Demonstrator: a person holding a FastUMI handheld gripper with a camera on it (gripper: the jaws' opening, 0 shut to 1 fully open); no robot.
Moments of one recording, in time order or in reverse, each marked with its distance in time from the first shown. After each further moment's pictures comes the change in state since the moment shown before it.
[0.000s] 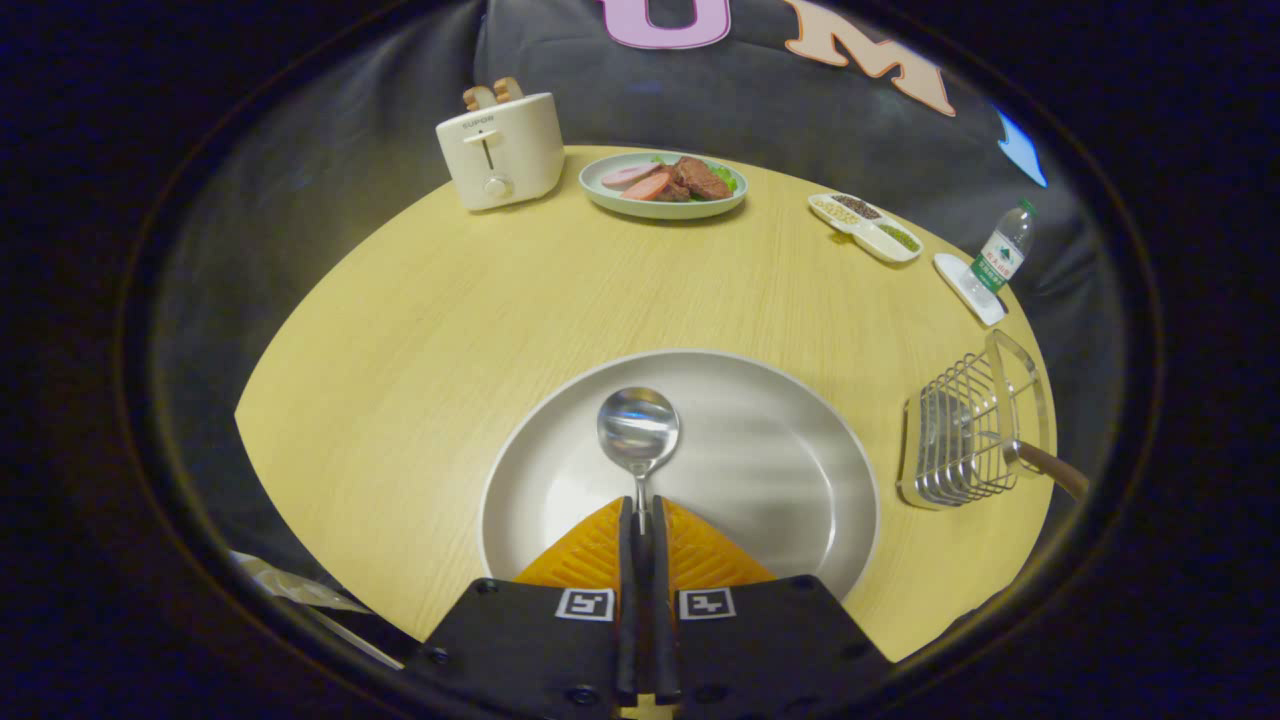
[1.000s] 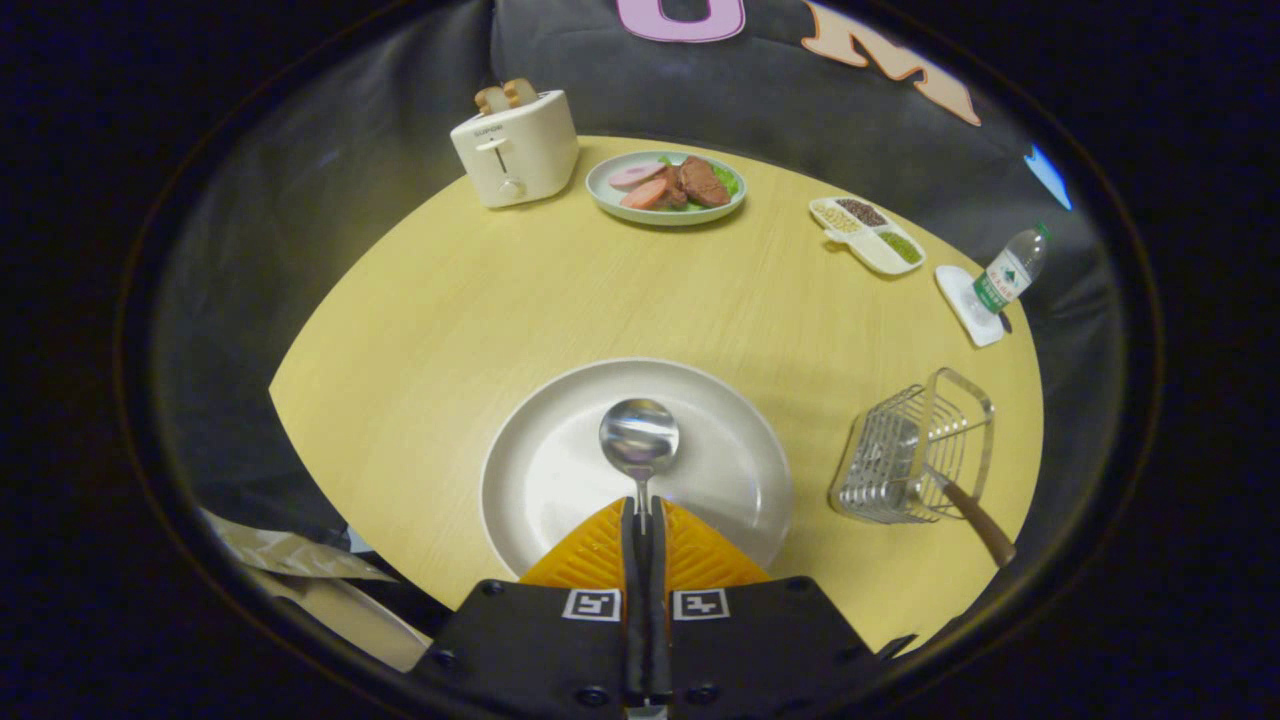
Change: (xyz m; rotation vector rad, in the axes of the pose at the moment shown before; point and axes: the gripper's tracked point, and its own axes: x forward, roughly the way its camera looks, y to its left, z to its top) arm -0.051 -0.041 0.017 -0.092 0.100 0.048
